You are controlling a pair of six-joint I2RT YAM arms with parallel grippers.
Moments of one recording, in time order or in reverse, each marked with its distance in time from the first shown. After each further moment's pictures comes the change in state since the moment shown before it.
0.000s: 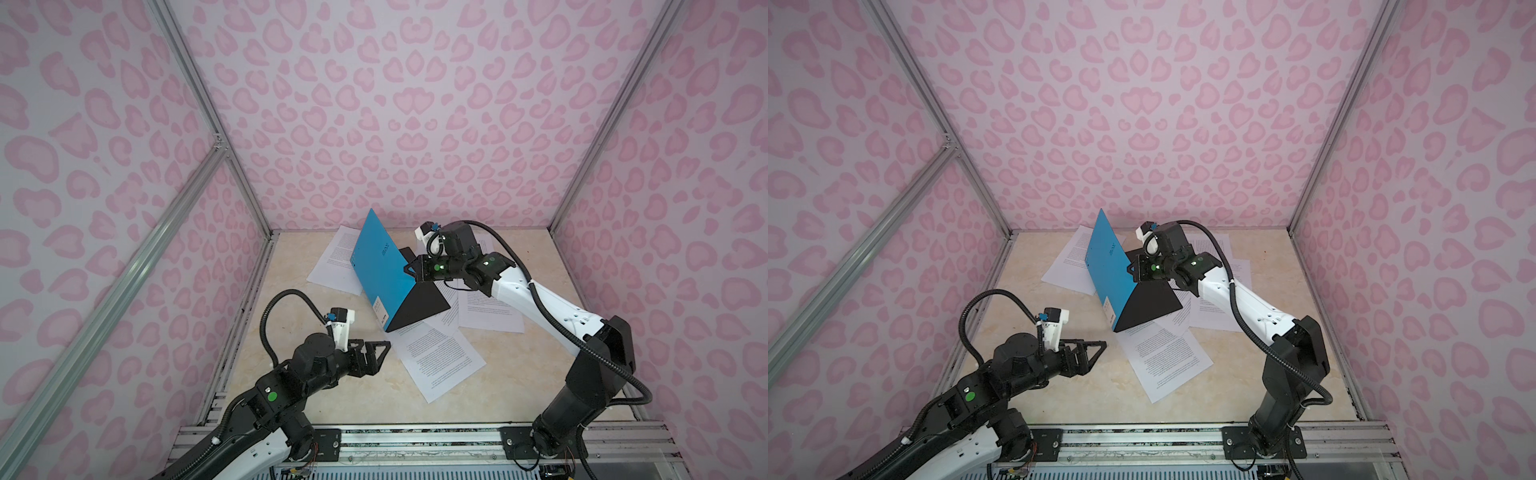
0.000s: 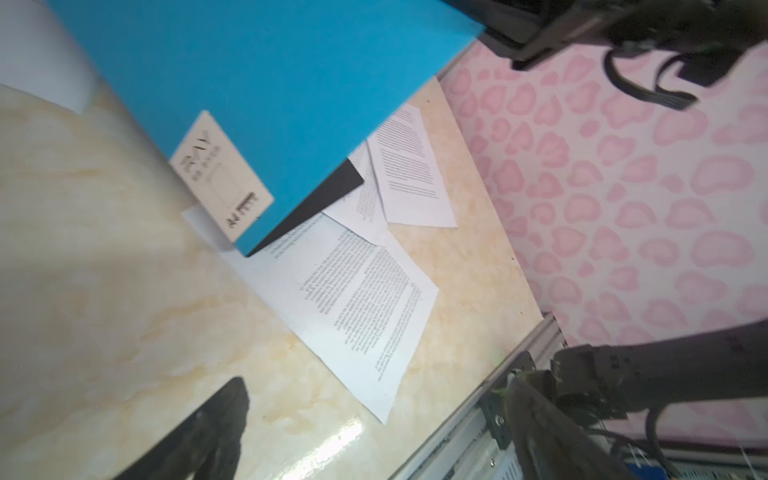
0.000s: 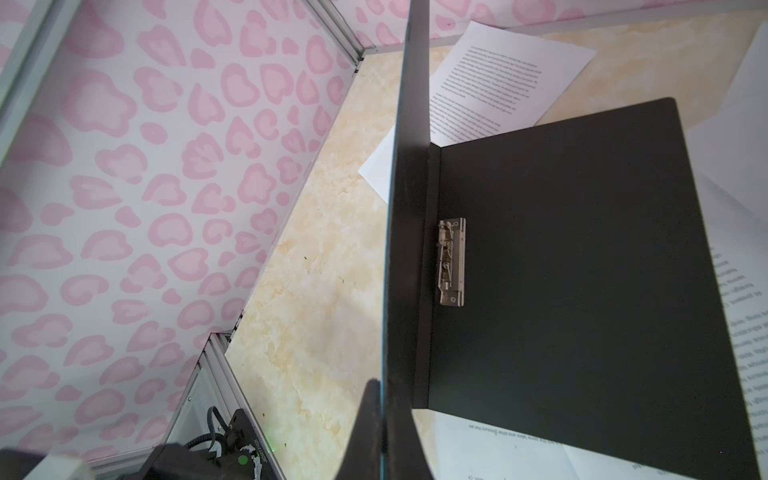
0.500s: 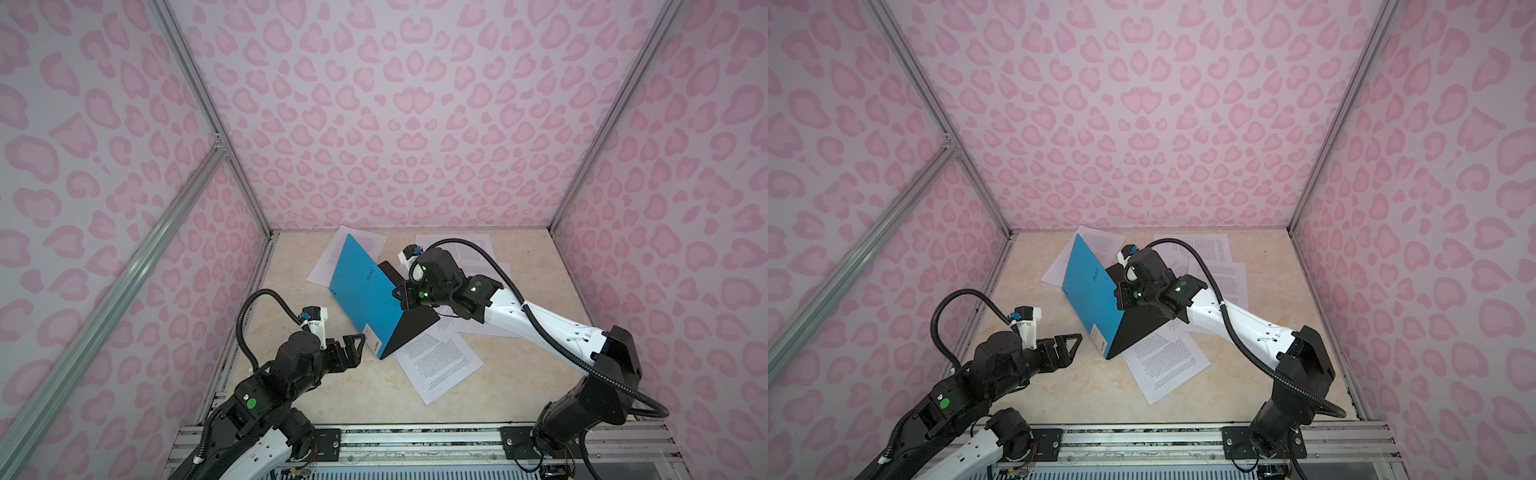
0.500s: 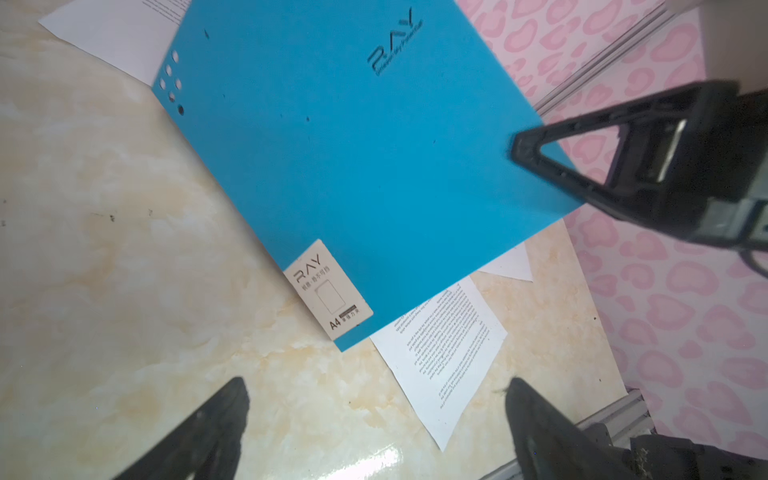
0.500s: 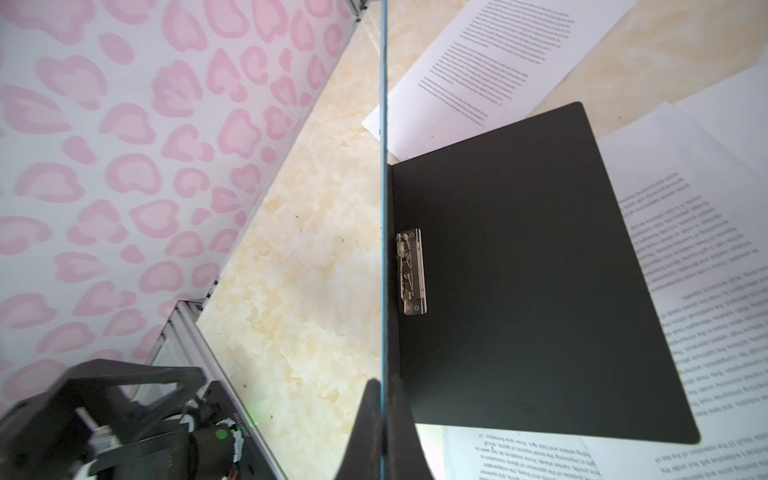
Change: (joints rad) left arm 0.083 -0.036 0.119 -0.236 -0.140 0.004; right arm 0.201 -0.062 -0.135 0.007 0.253 0.020
